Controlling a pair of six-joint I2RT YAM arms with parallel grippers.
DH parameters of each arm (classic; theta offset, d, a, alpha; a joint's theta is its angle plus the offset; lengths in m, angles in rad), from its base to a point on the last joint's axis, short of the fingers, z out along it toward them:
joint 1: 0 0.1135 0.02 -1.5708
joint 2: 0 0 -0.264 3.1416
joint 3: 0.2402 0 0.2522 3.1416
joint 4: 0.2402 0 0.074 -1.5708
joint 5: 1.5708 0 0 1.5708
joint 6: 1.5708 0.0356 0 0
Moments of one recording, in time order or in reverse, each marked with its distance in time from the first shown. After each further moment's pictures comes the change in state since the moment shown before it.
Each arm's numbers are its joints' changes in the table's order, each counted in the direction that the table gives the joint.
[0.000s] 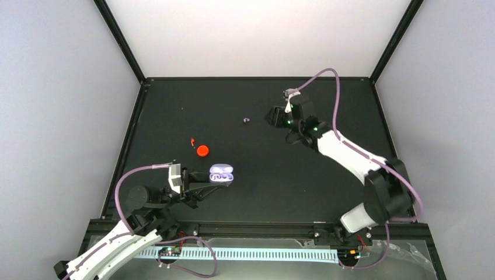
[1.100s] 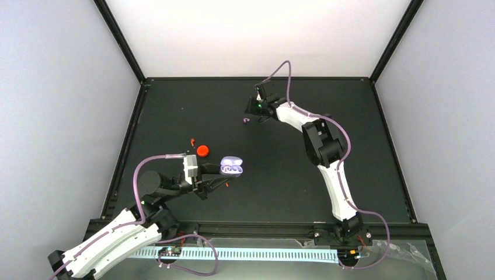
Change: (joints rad) left arm 0.000 0.244 0.118 0.039 -0.002 0.145; right arm -0.034 0.940 0.827 0.122 -0.129 0.101
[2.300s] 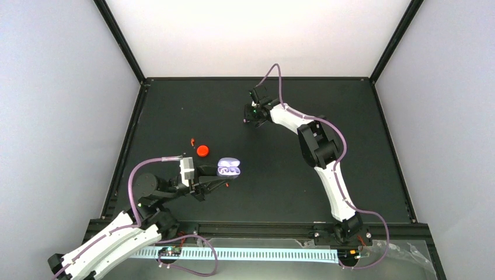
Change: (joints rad) left arm 0.000 -0.047 0.000 0.037 0.000 0.017; right arm 0.050 0.034 0.056 0.147 0.076 -0.069
